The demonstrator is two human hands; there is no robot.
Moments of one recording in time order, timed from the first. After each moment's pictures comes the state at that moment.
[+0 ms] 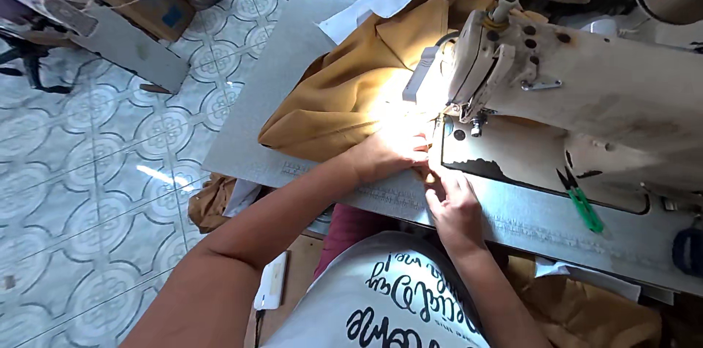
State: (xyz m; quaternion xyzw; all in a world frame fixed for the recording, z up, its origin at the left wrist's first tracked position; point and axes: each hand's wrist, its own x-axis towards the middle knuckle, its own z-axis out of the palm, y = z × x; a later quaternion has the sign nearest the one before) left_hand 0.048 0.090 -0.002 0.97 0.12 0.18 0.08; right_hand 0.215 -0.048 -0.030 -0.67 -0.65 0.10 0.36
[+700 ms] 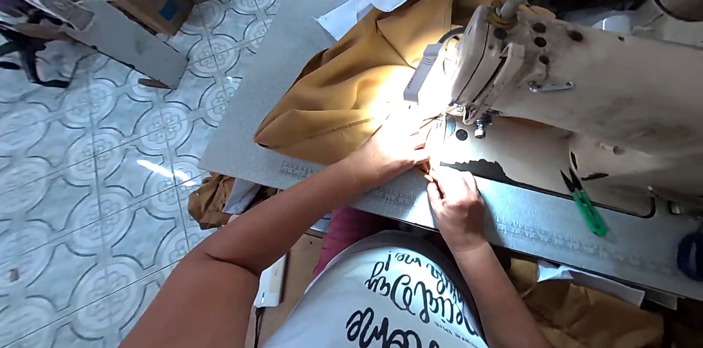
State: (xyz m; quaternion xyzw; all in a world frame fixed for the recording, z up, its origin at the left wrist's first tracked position) left_hand 0.054 0.080 0.003 0.97 0.22 0.11 0.03; right_hand 0.220 -0.038 -0.045 -0.66 -0.68 0.00 0.32
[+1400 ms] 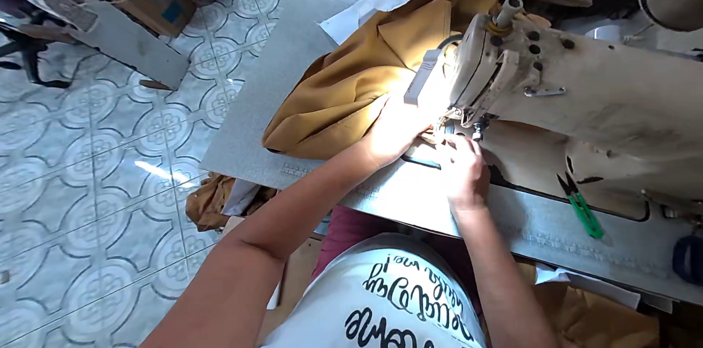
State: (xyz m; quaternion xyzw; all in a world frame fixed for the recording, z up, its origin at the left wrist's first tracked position) left_hand 0.071 0.119 -0.023 0.92 0.34 0.19 0.05; right_hand 0.234 0.019 -0.030 -0.72 -0.61 0.09 0.32
